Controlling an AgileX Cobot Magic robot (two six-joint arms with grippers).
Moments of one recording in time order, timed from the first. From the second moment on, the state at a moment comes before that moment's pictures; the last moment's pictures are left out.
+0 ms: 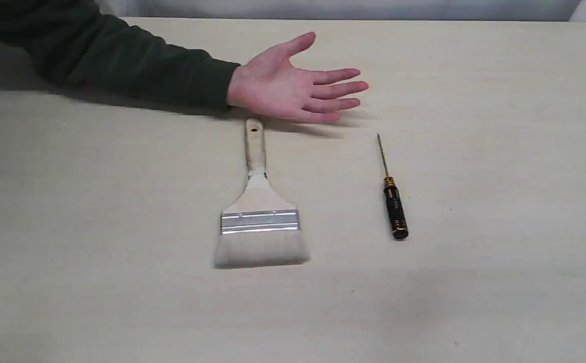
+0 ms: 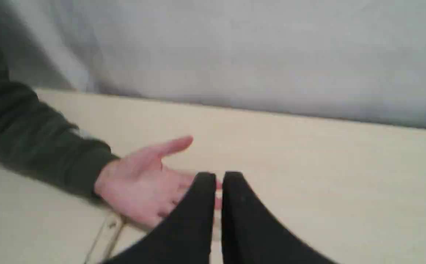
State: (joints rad) left arm 0.01 0.00 0.00 0.07 0.25 -0.07; right arm 0.24 1.05 -0.89 0.15 0.34 -0.01
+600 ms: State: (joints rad) left arm 0.01 0.00 0.00 0.07 0.25 -0.07; right arm 0.32 1.70 -1.04 0.13 0.51 -0.01
